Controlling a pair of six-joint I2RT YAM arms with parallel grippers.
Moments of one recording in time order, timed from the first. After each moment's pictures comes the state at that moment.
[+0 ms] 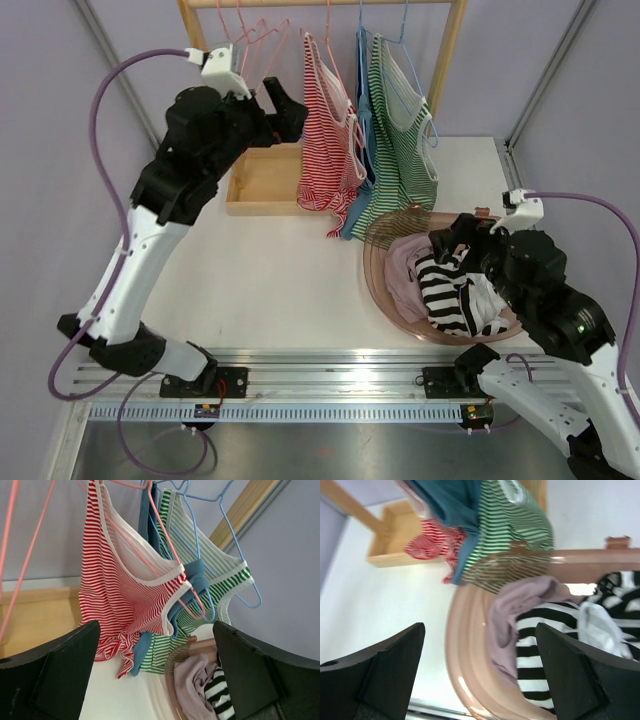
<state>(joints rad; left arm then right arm) -0.57 1.38 1.94 -0.62 -0.12 -0.40 0.57 0.71 1.19 -0.86 0.36 0.46</state>
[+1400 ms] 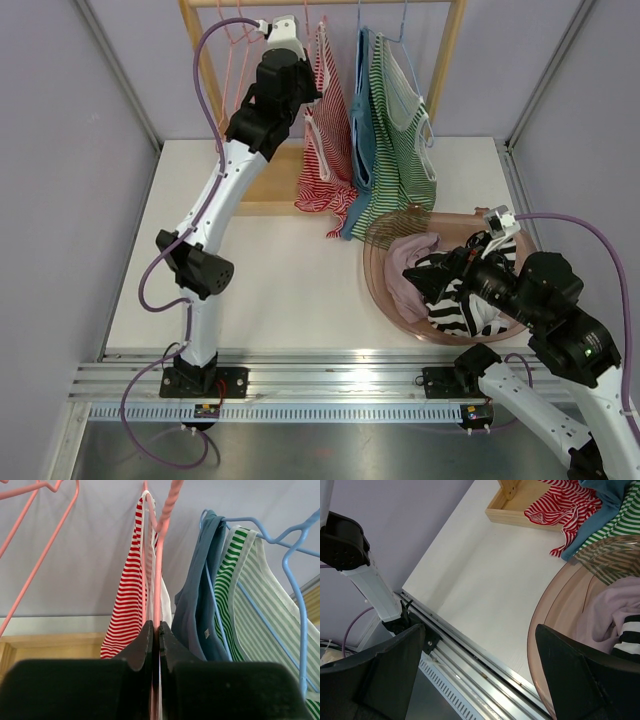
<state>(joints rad) -0.52 2.07 2.46 -0.48 -0.31 -0.32 0.56 0.53 1.08 -0.74 -0.21 0.49</state>
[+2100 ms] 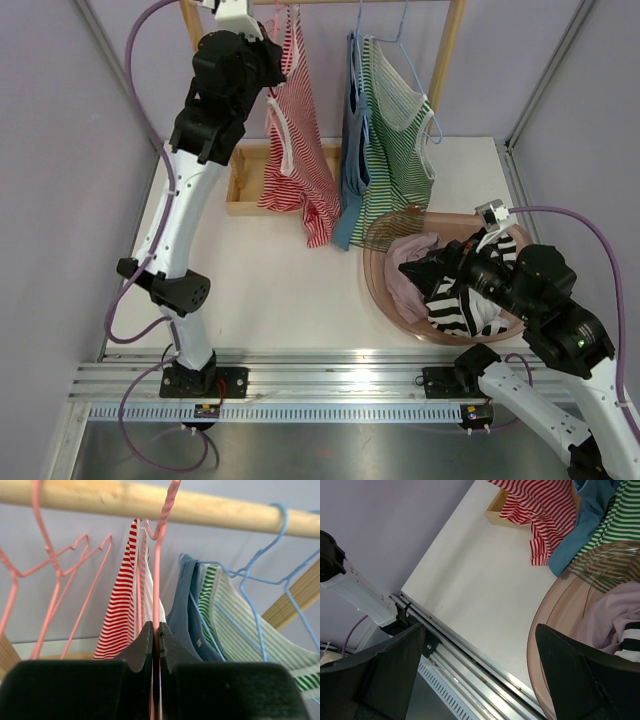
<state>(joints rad) -0.46 1.89 2.46 -0.53 -0.22 -0.25 0.56 0.57 1.08 -0.70 -0.21 0.49</state>
